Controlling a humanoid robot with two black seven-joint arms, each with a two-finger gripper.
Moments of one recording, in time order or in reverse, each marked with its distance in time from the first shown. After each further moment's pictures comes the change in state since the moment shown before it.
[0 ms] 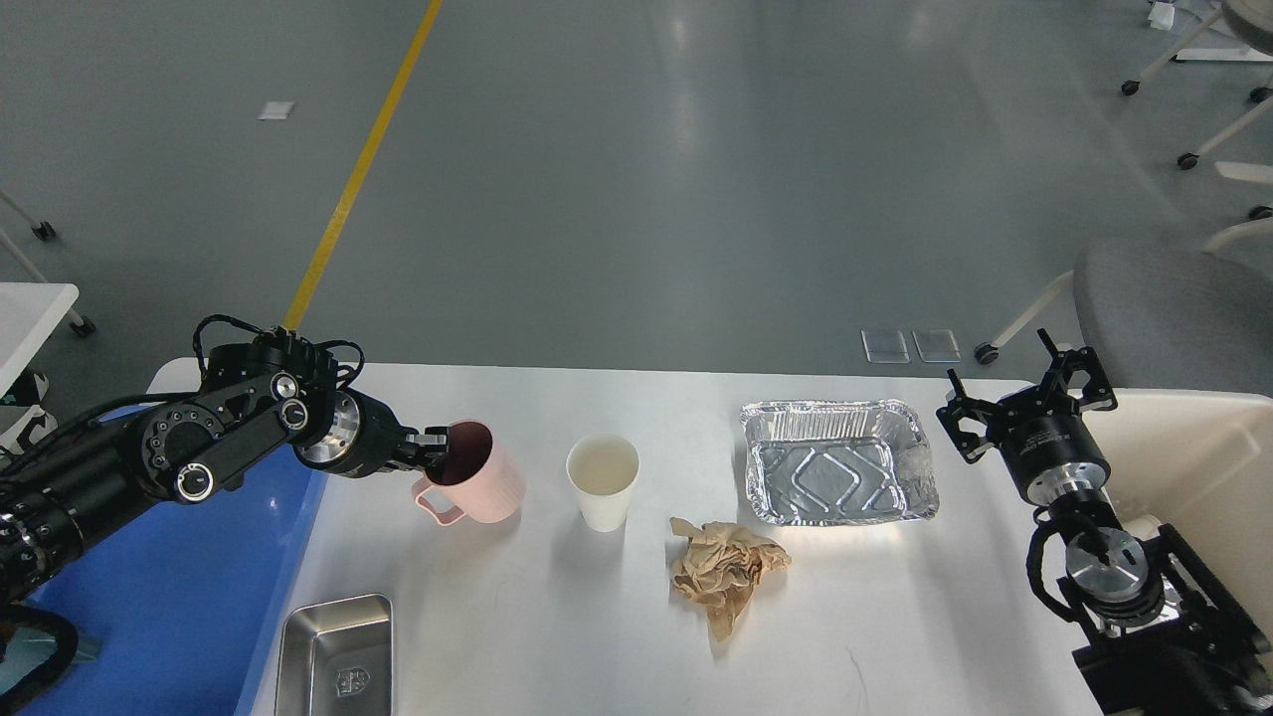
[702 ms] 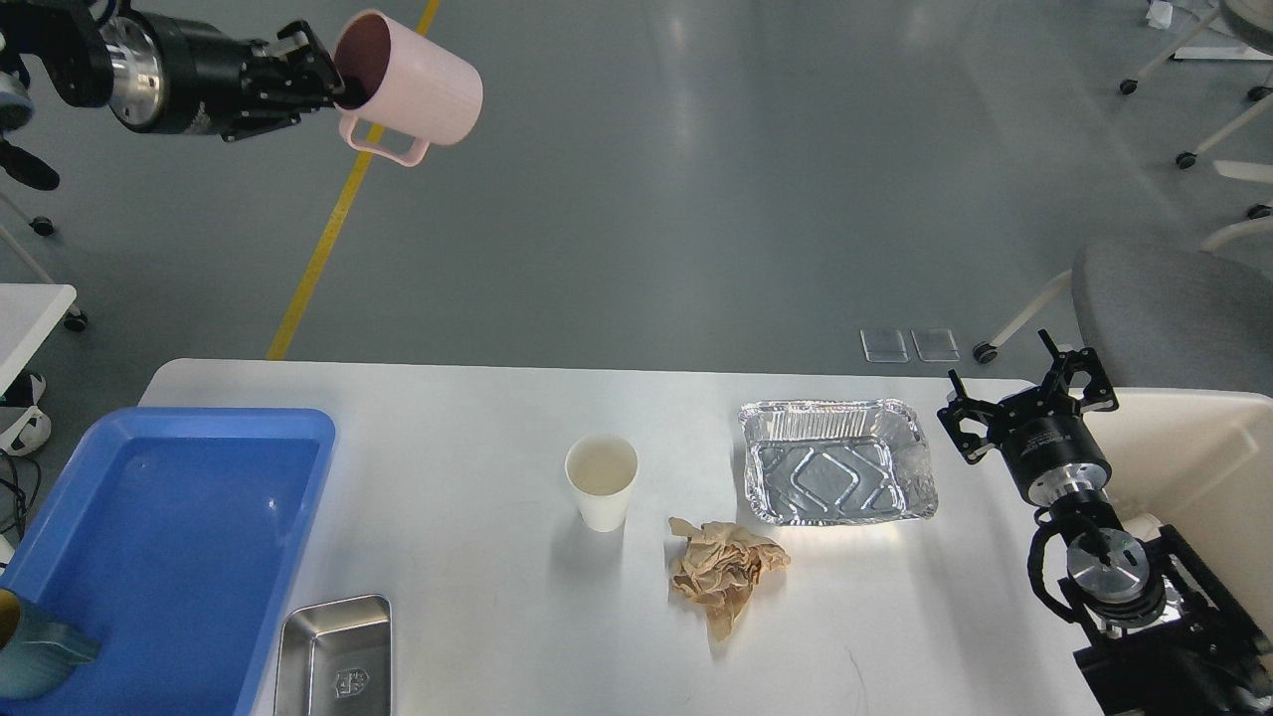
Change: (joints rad) left arm -0.478 0.297 -0.213 -0.007 -0.398 -0.067 0.038; right arm -0.002 -0.002 0.000 0.001 0.000 0.000 0.000
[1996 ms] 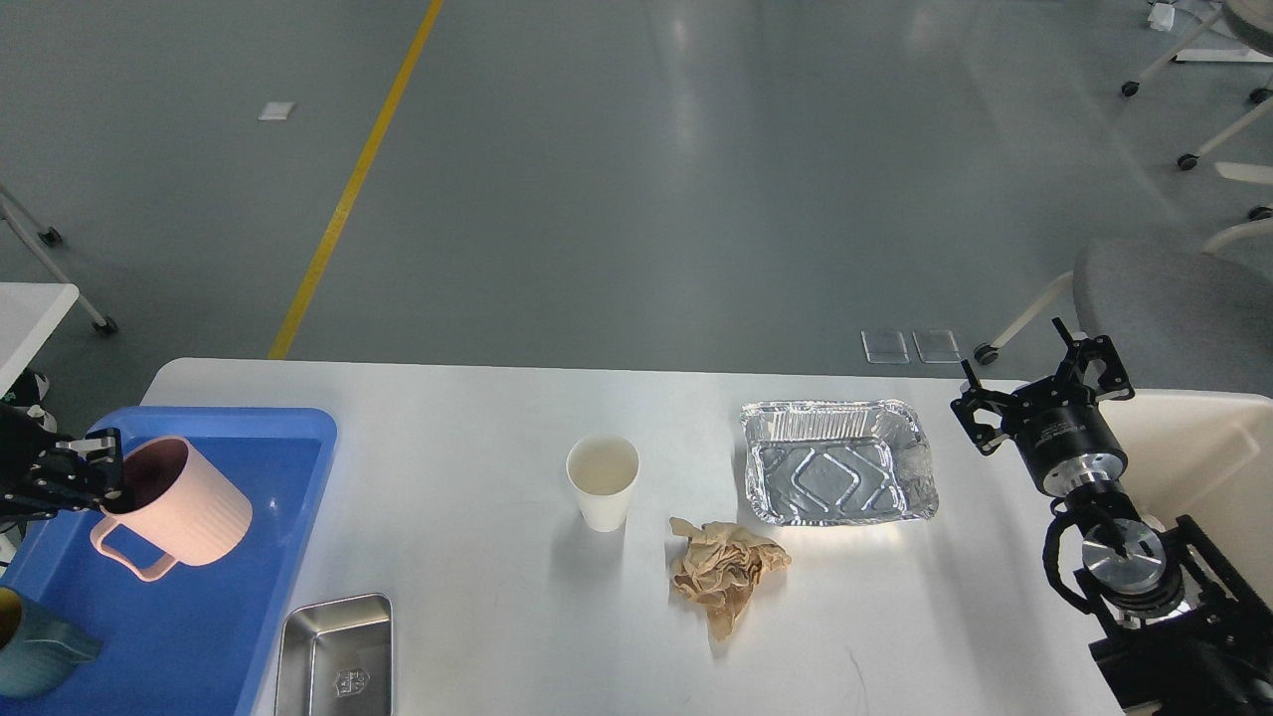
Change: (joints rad) left arm 0.521 0.363 0.231 -0.261 -0.001 -0.179 0.134; right arm 0.012 -0.033 -0.008 0.003 -0.002 0.001 -0.001
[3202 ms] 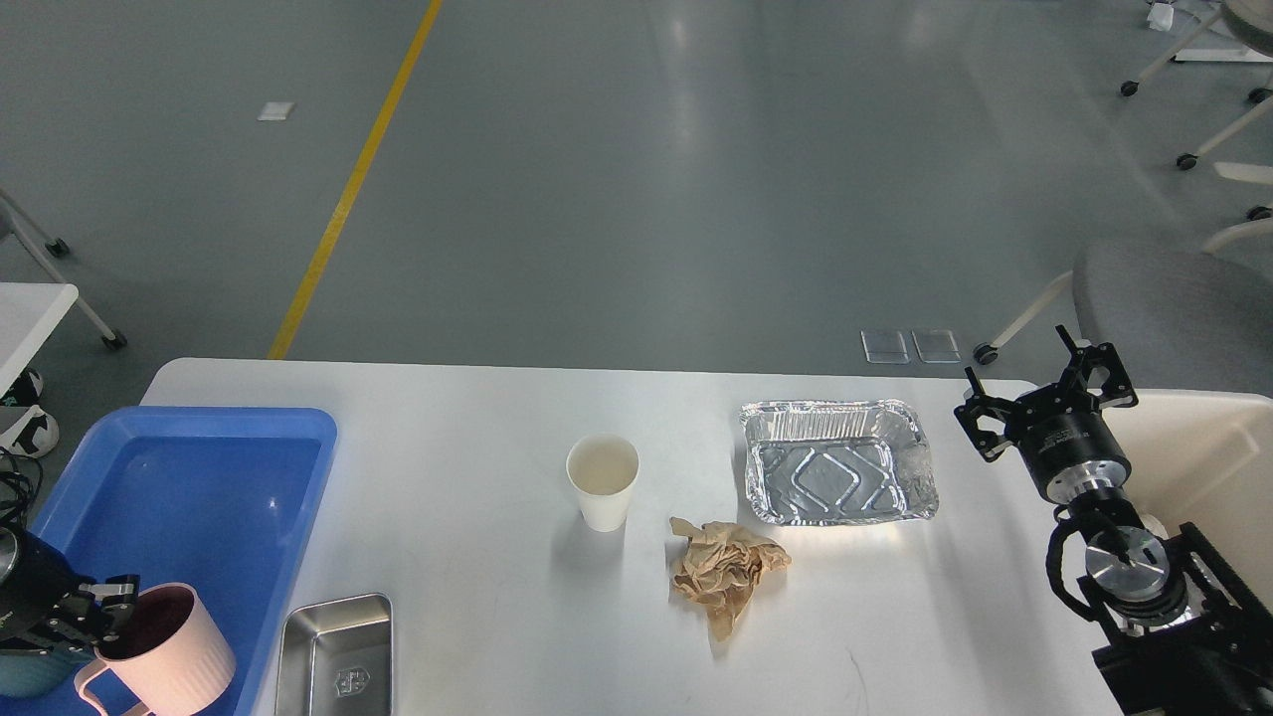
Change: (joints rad) left arm 0.192 -0.042 -0.001 -0.030 0.162 0.027 0.000; right arm -0.014 0.002 0.005 0.002 0.000 0.002 0.001
